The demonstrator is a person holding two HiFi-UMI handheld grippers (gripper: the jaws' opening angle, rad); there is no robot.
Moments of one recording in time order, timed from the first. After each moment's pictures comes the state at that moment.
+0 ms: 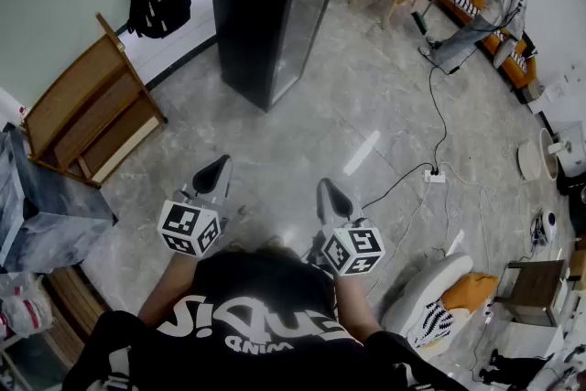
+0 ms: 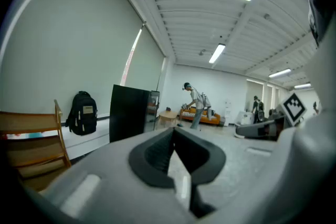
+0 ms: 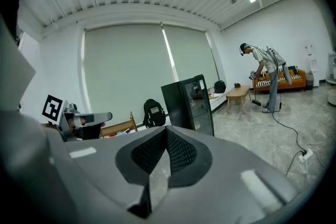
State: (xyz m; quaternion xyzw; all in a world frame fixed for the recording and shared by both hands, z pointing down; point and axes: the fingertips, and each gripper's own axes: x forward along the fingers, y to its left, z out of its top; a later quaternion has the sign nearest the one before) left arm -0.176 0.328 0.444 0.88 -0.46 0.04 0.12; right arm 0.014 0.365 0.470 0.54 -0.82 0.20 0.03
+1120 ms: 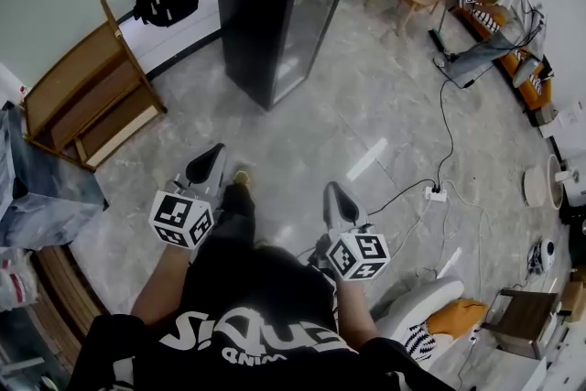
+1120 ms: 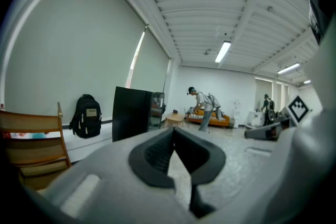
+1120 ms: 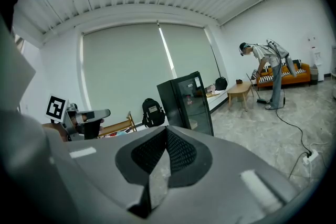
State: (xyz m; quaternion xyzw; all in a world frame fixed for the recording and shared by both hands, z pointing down) left arm -0.127 0.273 0.466 0.86 -0.50 0.03 0.10; right arm 0.093 0.314 0.507 0.52 -0.83 0.21 0.03
